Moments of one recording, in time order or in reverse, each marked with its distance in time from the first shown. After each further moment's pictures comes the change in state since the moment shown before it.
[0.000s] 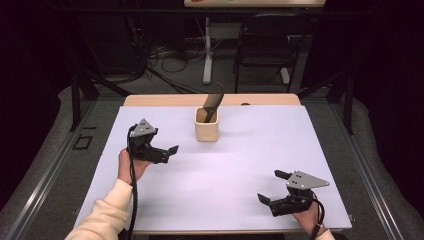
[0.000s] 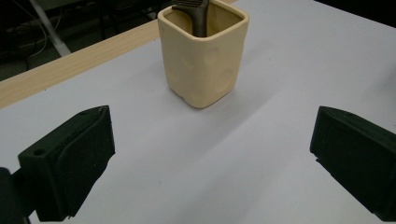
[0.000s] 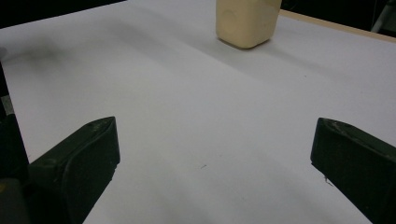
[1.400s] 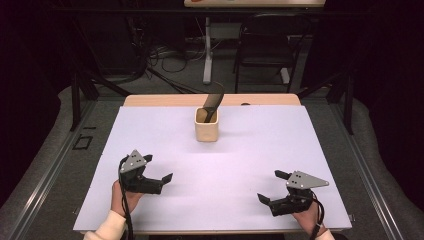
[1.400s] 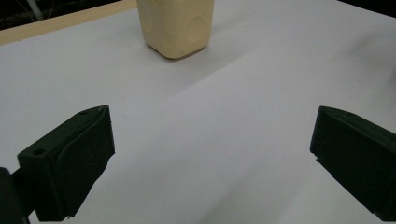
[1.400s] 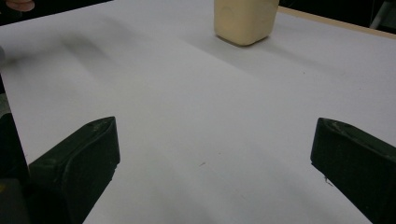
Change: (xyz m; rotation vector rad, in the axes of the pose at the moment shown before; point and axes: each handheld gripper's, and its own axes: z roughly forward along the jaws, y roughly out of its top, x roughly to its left) left arm -0.032 -0.073 -0.026 -0.043 -0.021 -0.030; right arm 0.000 0.000 0.000 0.013 -0.006 0.007
